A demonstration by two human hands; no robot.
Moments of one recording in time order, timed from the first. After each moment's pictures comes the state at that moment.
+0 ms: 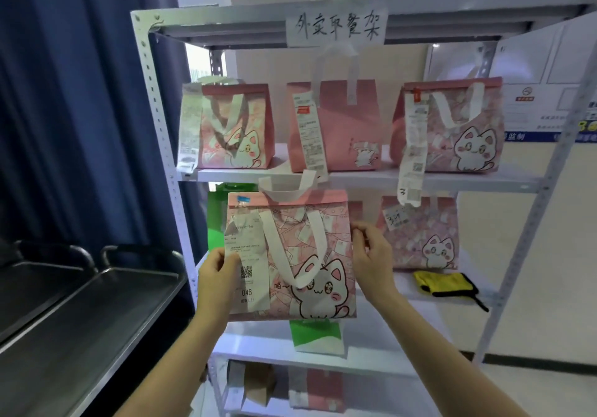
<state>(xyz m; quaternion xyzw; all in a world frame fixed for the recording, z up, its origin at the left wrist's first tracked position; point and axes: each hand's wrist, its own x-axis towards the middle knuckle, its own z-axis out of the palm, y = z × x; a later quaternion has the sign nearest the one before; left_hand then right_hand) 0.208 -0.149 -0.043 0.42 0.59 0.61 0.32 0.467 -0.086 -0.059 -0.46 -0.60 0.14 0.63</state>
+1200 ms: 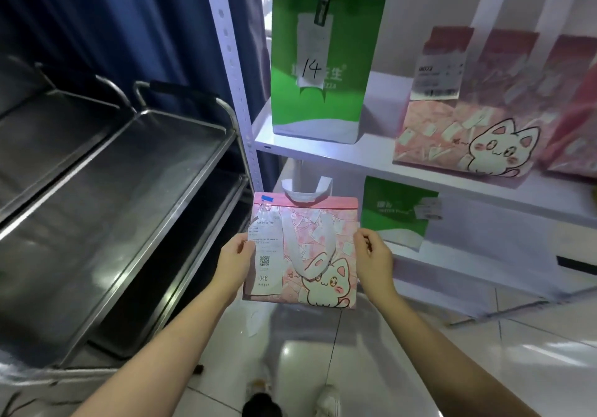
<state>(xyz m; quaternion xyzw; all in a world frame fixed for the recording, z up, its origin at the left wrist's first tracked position) 0.022 -0.081 -0.357 0.33 0.73 0.41 0.43 0.292 -0.028 -0.379 -0.63 -0.50 0.42 0.42</state>
